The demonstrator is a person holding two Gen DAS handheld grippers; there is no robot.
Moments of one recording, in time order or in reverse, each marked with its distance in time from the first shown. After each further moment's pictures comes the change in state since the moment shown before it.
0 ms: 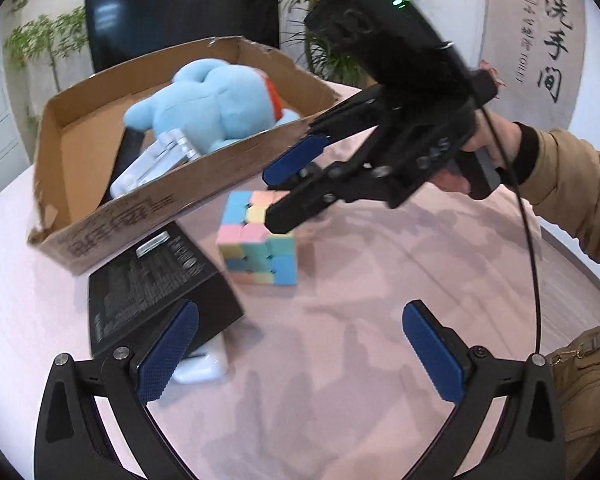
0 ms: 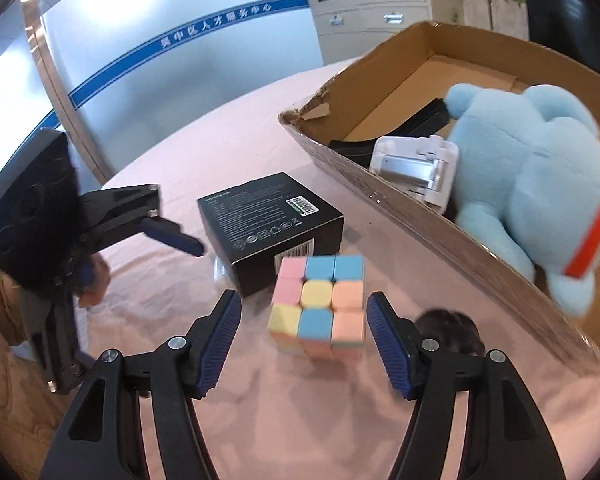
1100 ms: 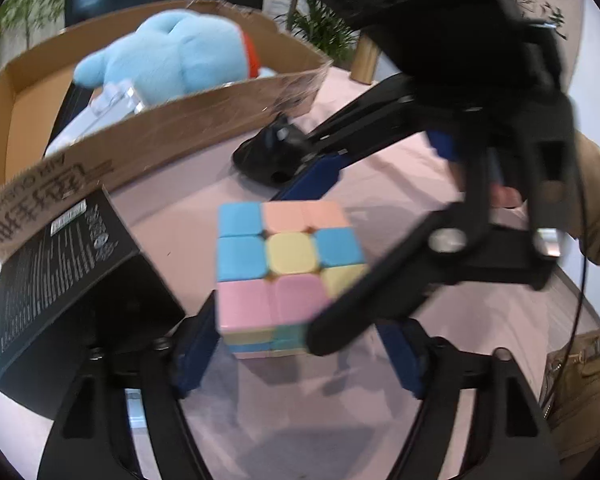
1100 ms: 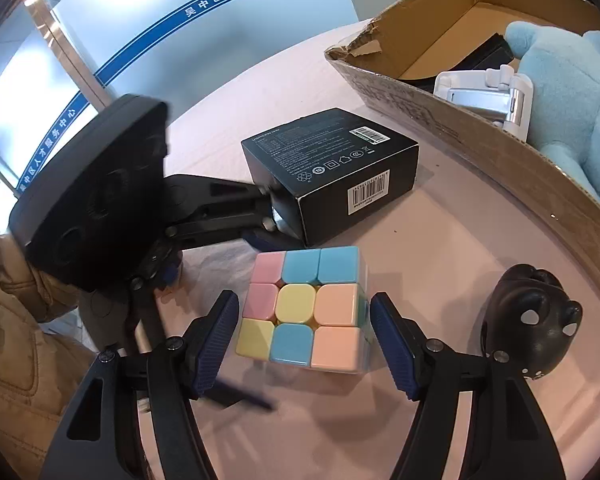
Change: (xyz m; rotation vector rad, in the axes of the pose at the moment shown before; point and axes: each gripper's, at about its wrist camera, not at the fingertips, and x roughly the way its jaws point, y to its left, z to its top) left arm 0.065 0.004 -0.006 -0.028 0.060 -0.129; right arm 0.018 0.024 -0.033 0.018 0.121 0.171
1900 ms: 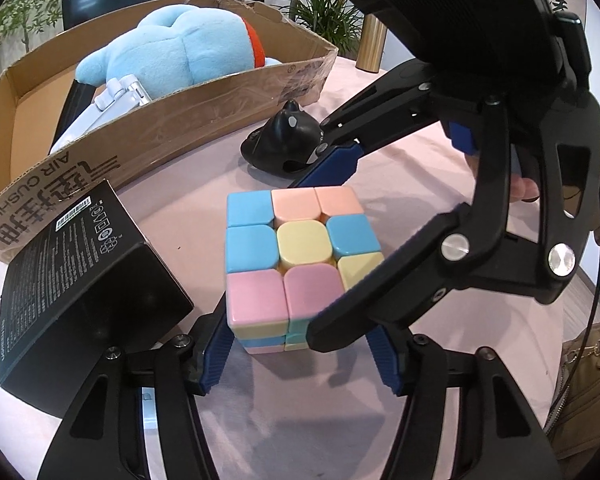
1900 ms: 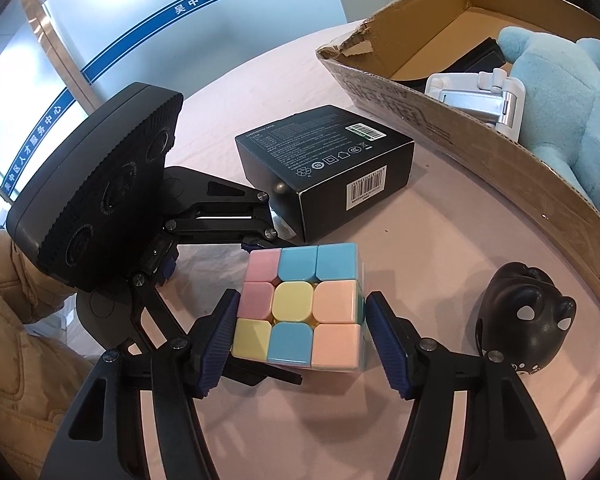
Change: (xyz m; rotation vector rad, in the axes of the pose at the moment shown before) left arm 0.004 0.004 -0.002 0.038 0.023 0.044; right arm -0.002 0.007 -0.005 -0.004 -0.002 -0.070
